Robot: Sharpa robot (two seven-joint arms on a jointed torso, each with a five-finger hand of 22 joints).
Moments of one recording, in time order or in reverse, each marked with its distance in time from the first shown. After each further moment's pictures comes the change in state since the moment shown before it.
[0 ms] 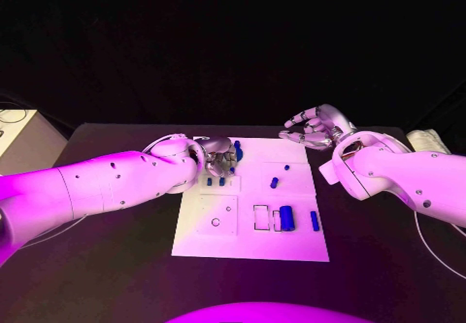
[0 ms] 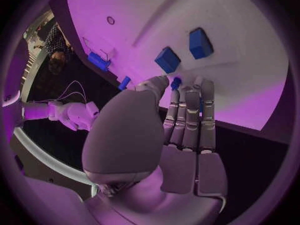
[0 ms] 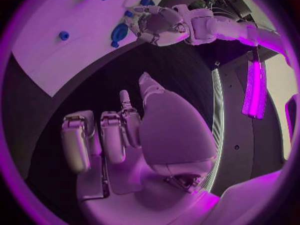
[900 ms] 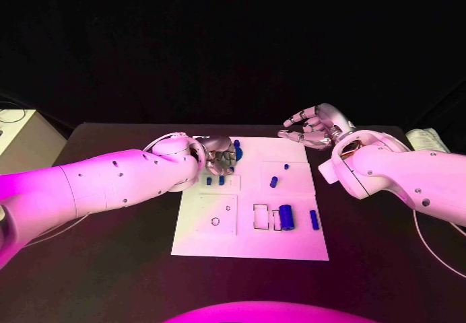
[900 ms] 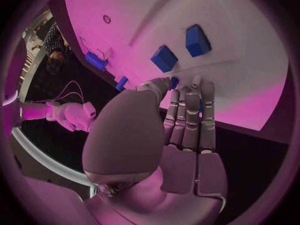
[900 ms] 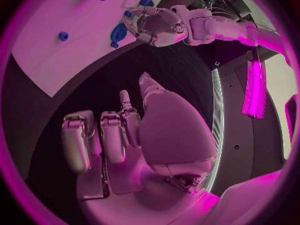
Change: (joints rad) left arm 0.000 0.017 0.001 -0.023 0.002 0.009 -0.011; left_hand 0.009 0.004 0.063 -0.005 0.000 0.019 0.001 -0.031 -0.032 0.039 -0.003 -0.053 -0.040 0.037 -0.005 0.050 0.006 0.000 0.003 -0.004 0.033 0.029; right arm 0.000 0.000 0.000 0.002 0.000 0.001 0.000; right_hand 0.000 0.000 0.000 0.000 0.000 0.000 0.000 0.000 0.000 0.000 0.000 0.000 0.000 0.000 0.000 0.000 0.000 0.000 0.000 0.000 0.000 0.000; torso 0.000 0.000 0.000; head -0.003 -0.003
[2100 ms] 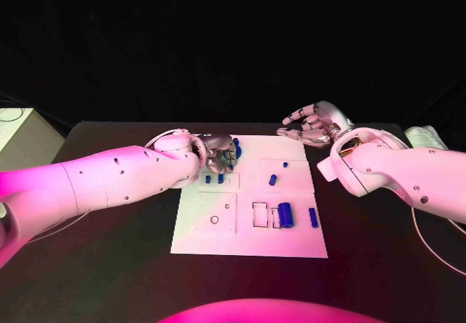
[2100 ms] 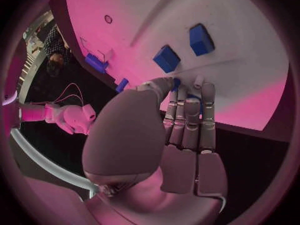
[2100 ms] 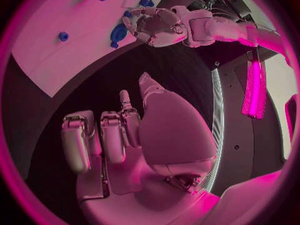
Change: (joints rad) left arm 0.004 0.013 0.006 -0.004 -0.022 0.043 -0.022; left_hand 0.016 0.001 0.042 -0.048 -0.004 0.054 -0.021 -0.010 -0.014 0.057 -0.014 -0.005 -0.002 0.065 -0.011 0.069 0.065 0.000 0.010 -0.010 0.056 0.050; right arm 0.000 0.001 0.000 -0.001 0.000 0.002 0.000; right_hand 0.000 0.000 0.000 0.000 0.000 0.000 0.000 0.000 0.000 0.000 0.000 0.000 0.000 0.000 0.000 0.000 0.000 0.000 0.000 0.000 0.000 0.001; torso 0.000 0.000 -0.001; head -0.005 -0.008
